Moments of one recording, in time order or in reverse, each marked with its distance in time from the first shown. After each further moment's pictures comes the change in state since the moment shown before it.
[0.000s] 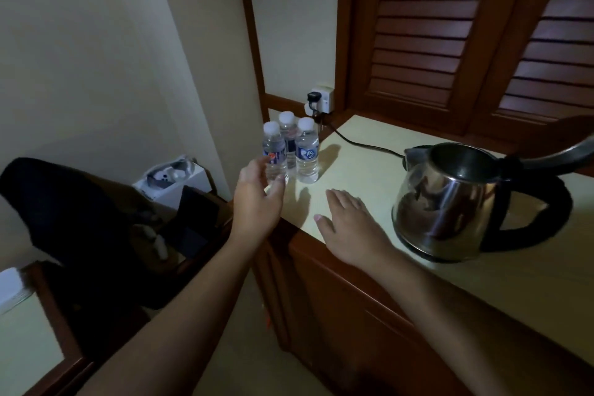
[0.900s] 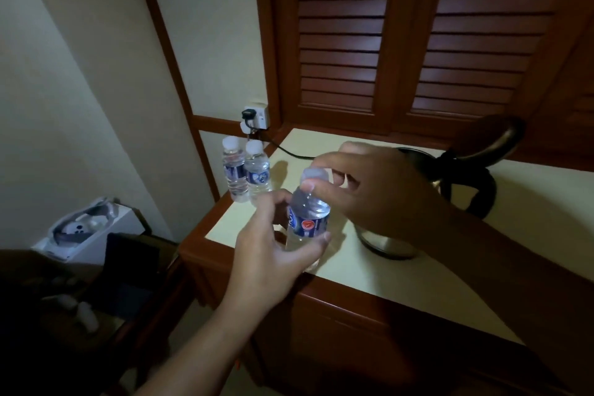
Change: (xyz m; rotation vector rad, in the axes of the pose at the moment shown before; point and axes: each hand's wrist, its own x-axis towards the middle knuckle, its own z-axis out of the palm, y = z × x) left_hand -0.049 0.069 -0.013 -0.330 -0.396 0.297; right_hand -0.033 -0.039 -0.160 -0.019 0.418 -0.151
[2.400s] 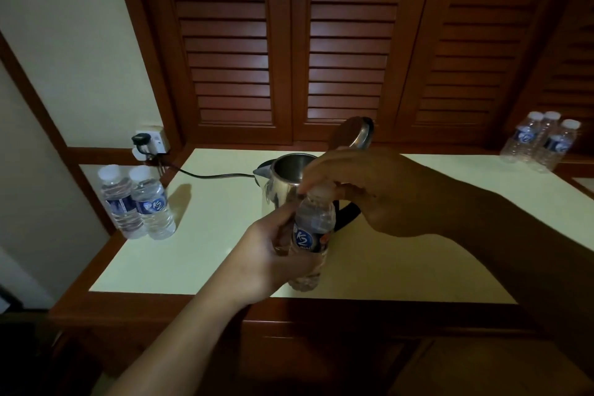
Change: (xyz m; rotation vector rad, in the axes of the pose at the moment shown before) left_hand 0.026 0.032 0.083 -0.379 -0.664 -0.023; right_hand -0.078 0.035 -0.110 -0.066 -0.321 0.095
